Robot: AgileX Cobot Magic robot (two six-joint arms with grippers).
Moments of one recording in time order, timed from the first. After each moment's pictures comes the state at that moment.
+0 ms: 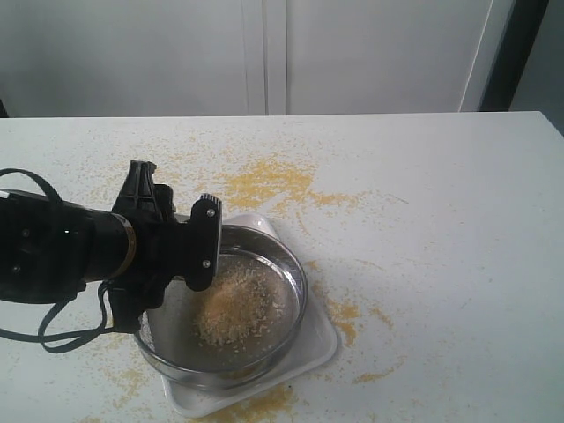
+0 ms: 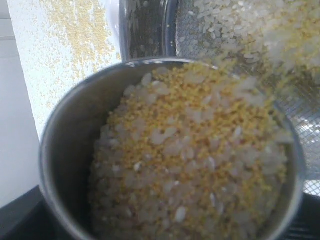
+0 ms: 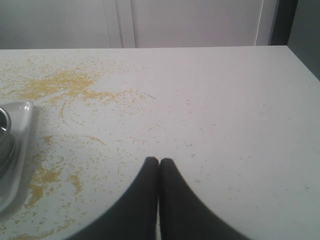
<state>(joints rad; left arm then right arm) -0.77 1.56 -0.76 1.26 0.40 -0.16 0.12 0.01 -0.01 0.04 0.32 0.06</state>
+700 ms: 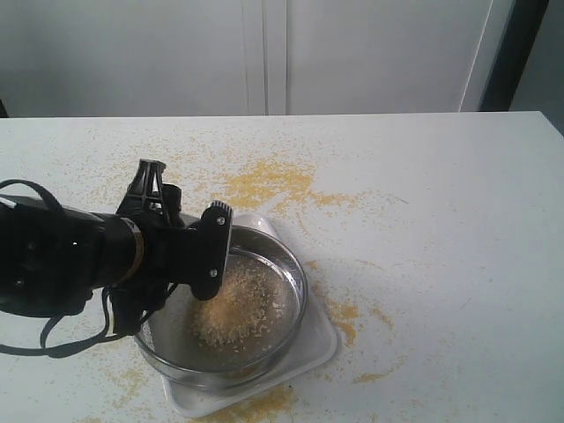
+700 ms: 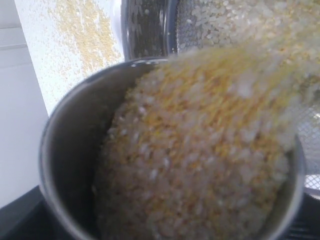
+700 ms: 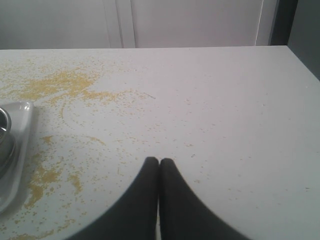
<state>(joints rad) -0.83 1.55 -0.76 1.29 0.47 -0.16 0.12 0.01 -0.01 0.04 0.32 0.06</state>
